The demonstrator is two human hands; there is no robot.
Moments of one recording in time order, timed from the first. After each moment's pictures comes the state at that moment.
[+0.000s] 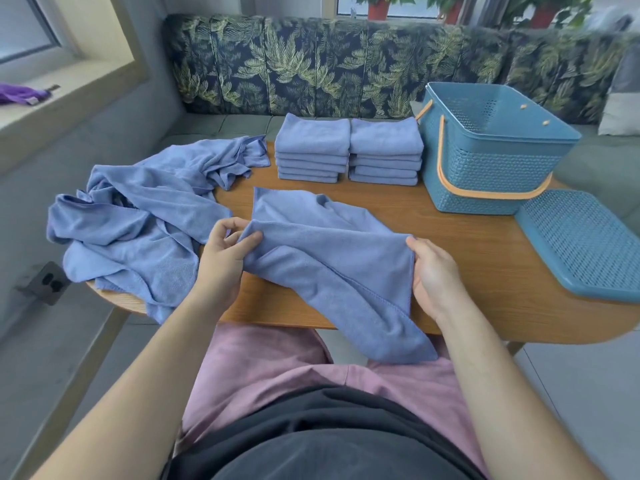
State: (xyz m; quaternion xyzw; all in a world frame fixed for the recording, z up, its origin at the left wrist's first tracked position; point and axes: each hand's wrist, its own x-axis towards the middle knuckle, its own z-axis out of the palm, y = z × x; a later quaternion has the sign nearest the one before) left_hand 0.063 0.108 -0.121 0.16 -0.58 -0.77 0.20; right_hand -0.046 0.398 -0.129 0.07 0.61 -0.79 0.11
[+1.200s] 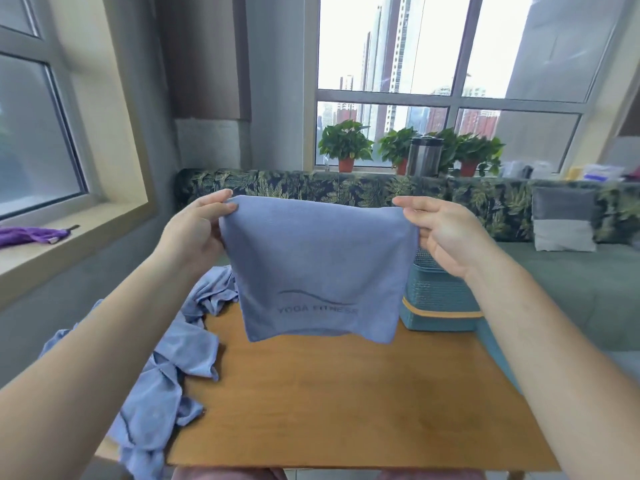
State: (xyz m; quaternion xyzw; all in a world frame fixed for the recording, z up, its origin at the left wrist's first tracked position) left_hand -0.001 0.080 0.118 0.09 -0.54 -0.80 0.26; right_hand -0.090 0.422 0.135 -0.20 0.67 -0.71 0.01
